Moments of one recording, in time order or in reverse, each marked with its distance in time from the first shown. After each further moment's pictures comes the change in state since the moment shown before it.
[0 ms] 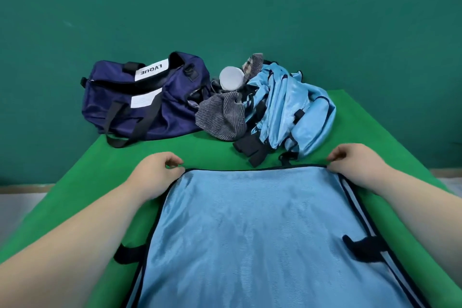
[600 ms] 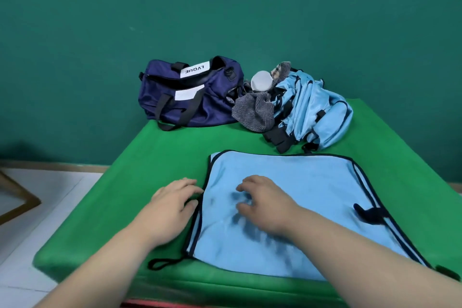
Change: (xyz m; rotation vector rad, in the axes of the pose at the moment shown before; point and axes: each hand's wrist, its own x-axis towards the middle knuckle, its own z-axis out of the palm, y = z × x) left_hand -0.161 -0.069 -0.024 0.161 -0.088 0.240; right_hand -0.184 -0.151 0.130 -0.183 -0.303 -0.600
